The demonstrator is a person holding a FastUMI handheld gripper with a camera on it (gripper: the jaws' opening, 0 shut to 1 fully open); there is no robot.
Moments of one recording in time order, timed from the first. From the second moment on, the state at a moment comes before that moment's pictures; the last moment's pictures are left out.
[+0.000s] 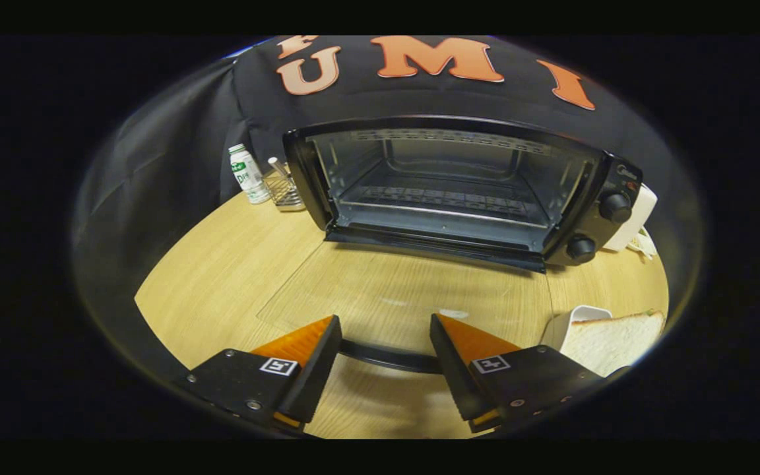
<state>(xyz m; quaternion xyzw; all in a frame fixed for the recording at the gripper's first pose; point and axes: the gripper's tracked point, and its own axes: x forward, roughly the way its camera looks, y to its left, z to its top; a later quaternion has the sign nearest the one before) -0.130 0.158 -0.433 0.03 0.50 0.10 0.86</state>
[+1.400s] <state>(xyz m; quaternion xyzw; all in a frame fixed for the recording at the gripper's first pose) -0.178 -0.085 -0.395 0.13 0.56 -0.05 0.81</state>
